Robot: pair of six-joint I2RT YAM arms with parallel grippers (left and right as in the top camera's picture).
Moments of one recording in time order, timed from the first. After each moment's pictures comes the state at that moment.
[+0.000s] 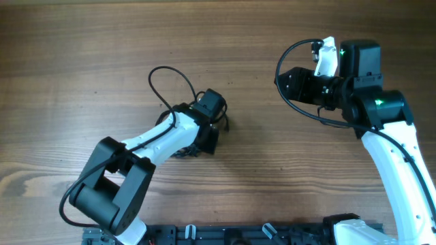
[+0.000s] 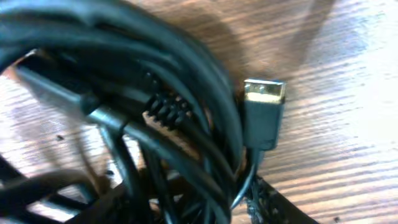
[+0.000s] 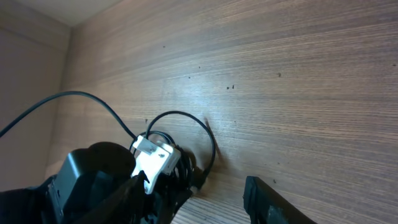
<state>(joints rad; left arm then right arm) -0.59 1.78 0.99 -0.69 -0.03 -0.31 0.14 1.32 1.21 -0.74 -0.48 0.38</state>
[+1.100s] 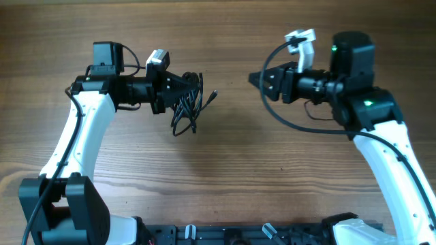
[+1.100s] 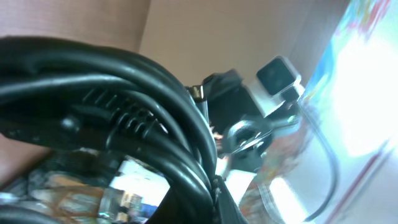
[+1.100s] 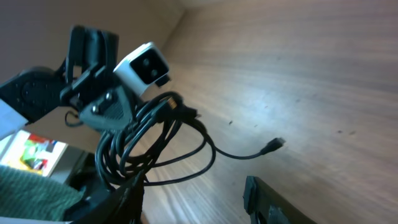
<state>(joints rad) 0.01 1.60 1.20 -0.72 1.52 -0.75 0.23 1.34 1.21 -0.51 -0.81 0.30</state>
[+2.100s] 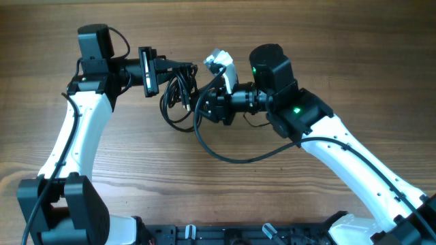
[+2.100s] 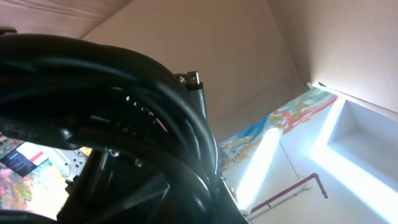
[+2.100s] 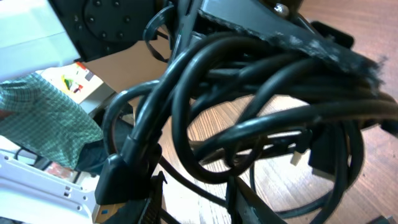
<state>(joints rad) 0.04 1.60 1.20 -0.26 1.52 -1.88 0.61 1.48 1.21 -0.20 -0.79 0.26</state>
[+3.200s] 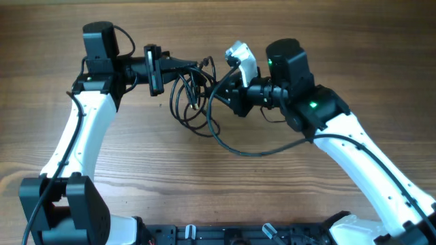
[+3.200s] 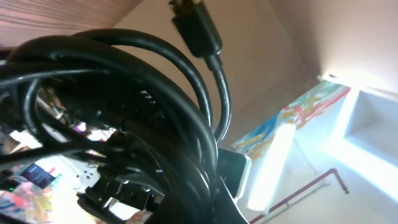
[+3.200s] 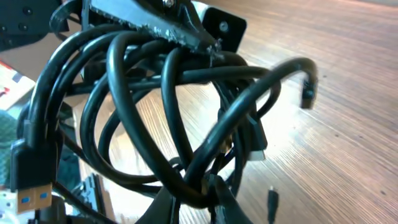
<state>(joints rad) 0.01 1.60 1.20 -0.20 1.49 -1.84 0.51 1.44 1.23 -0.40 -0.62 0.10</state>
